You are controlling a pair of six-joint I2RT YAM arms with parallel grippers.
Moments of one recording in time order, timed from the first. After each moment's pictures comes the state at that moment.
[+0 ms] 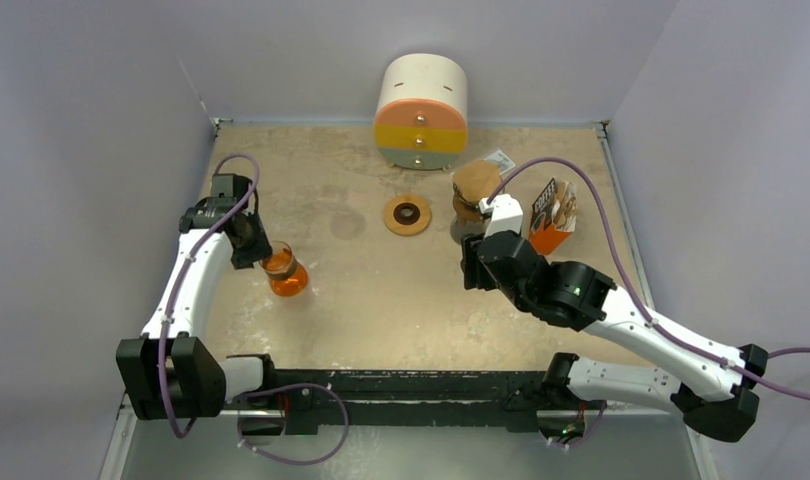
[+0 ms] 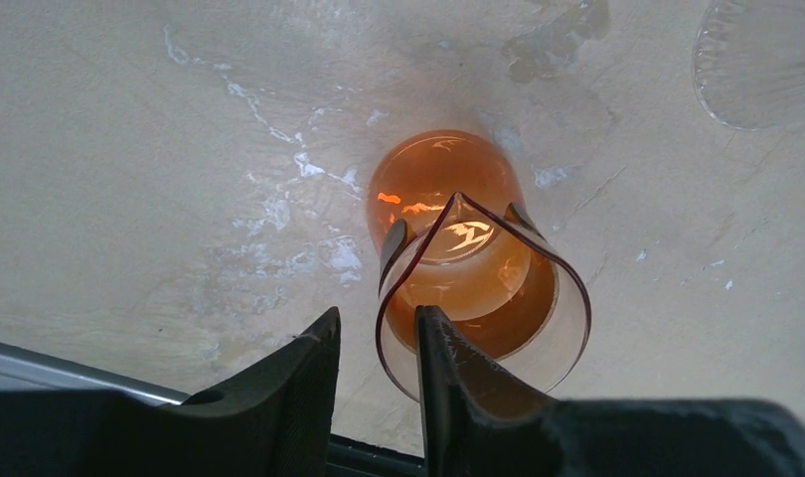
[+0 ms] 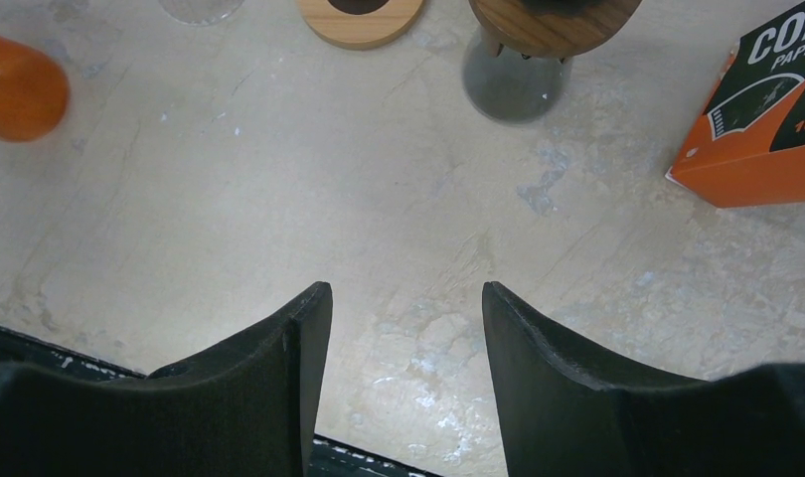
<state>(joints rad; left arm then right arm) 0.05 1.23 1.05 -0.97 -0.12 -0.36 1.02 0.96 1.06 -0.82 0.55 0.52</state>
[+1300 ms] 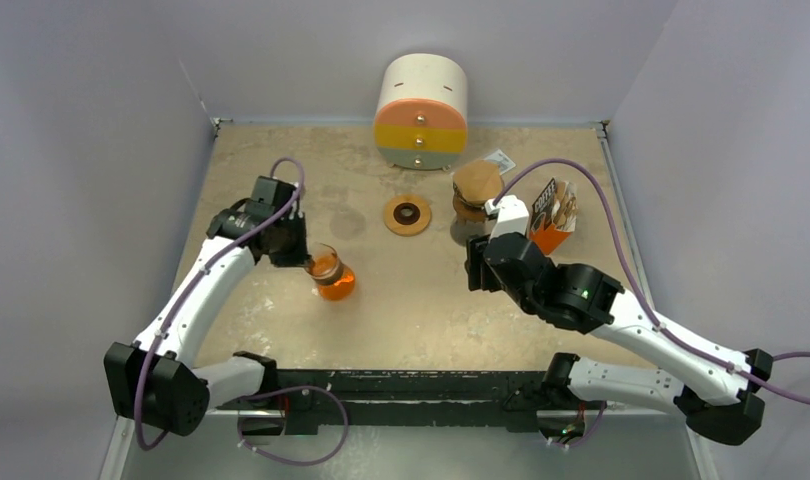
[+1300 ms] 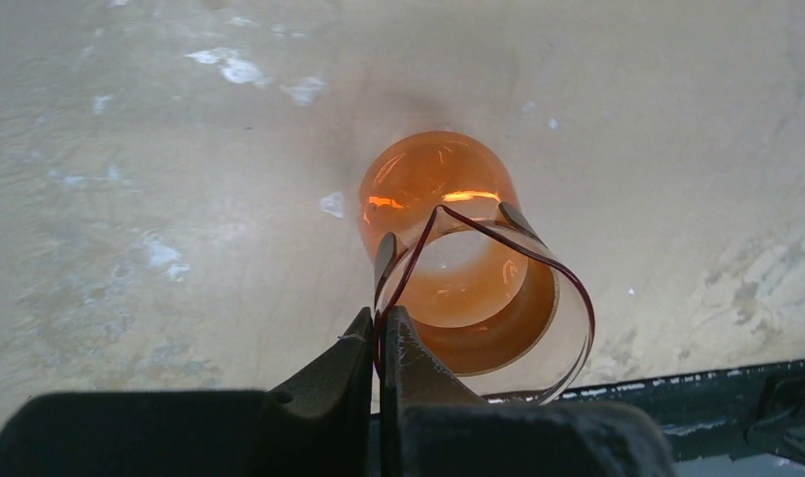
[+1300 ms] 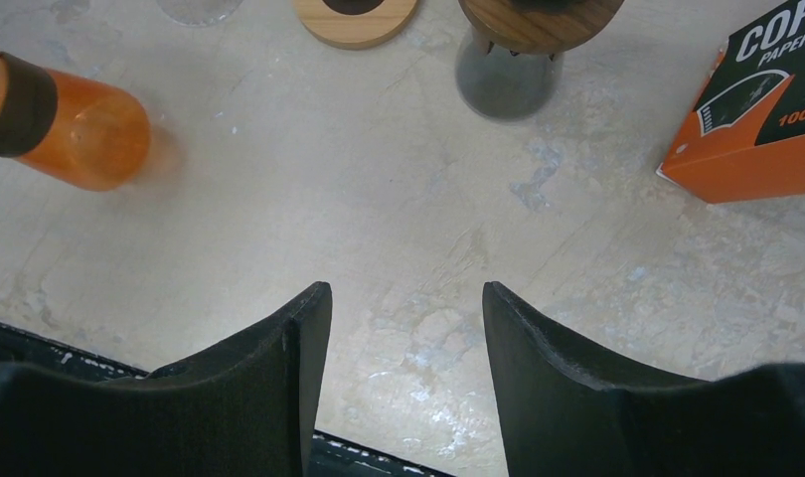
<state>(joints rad) -0.21 1.18 1.06 -0.96 0.04 -0.37 1.02 0.93 1.06 -0.84 0.55 0.52</state>
